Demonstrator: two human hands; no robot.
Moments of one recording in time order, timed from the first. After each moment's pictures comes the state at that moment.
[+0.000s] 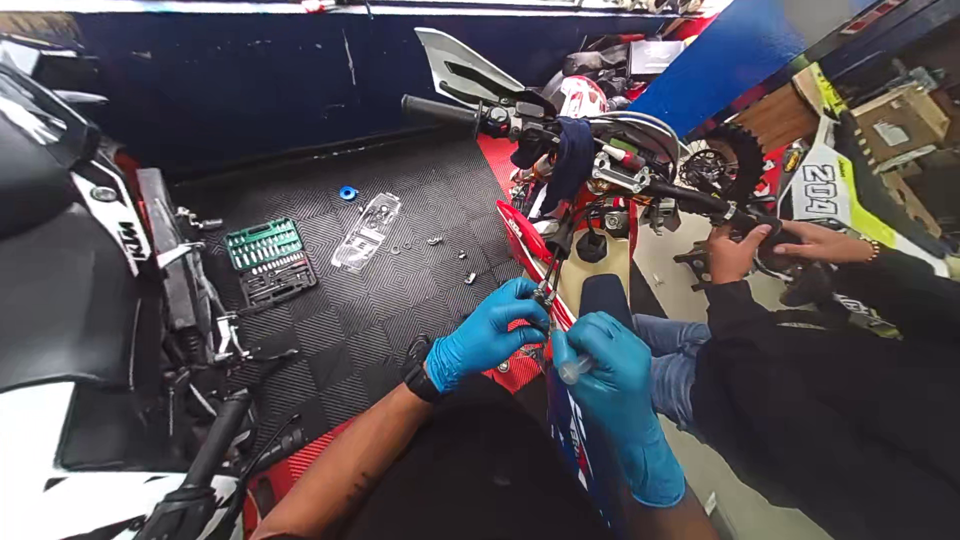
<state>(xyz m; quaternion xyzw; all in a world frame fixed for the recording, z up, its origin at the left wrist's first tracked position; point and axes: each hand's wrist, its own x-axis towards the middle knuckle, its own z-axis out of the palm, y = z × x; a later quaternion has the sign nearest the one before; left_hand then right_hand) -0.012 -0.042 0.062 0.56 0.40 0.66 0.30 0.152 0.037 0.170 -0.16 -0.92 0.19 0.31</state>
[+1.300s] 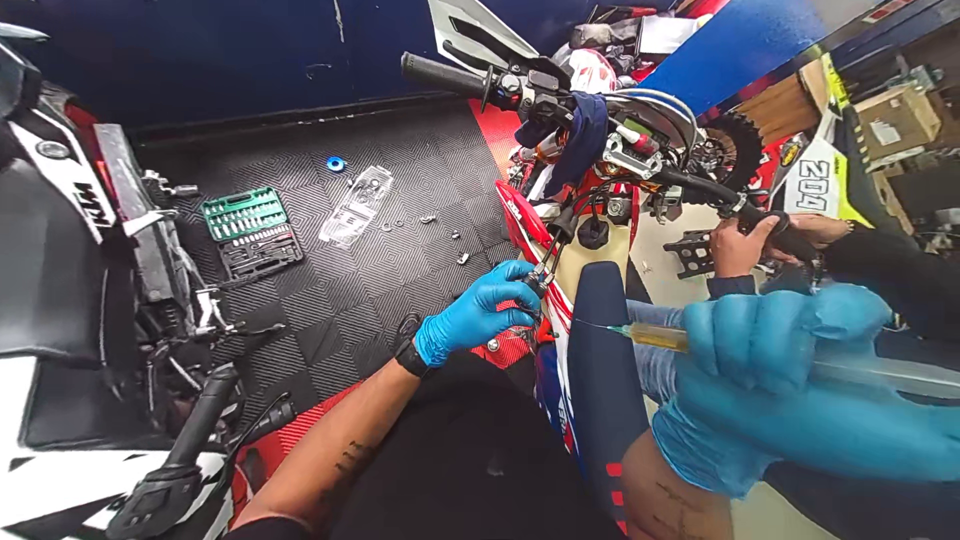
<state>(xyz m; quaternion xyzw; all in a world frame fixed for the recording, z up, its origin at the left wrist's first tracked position) -0.025 -0.043 0.037 0.54 0.36 0.69 0.33 0.138 0.057 0.253 -0.04 -0.58 0.68 0.45</state>
